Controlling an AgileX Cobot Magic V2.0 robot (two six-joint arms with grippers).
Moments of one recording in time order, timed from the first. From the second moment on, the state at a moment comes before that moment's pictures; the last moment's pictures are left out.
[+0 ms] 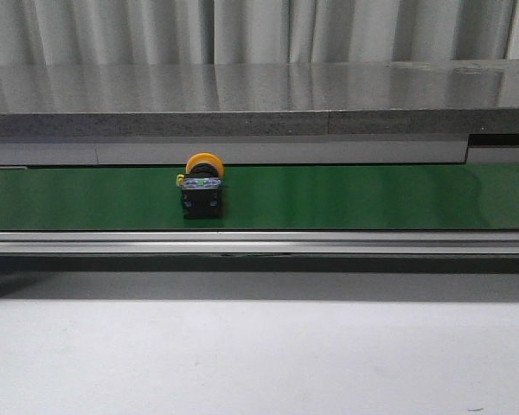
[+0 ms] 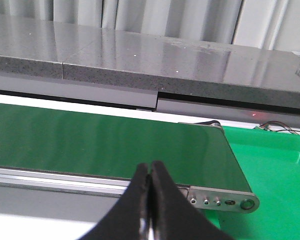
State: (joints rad) left arm -0.13 0.28 -0.20 -0.10 0.09 0.19; right arm -0.04 -0.01 0.03 0.02 0.09 -0.08
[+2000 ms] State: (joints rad) left arm -0.13 0.28 -0.20 -0.10 0.09 0.19; right arm -0.04 0.98 -0.79 0.07 0.65 -0.08
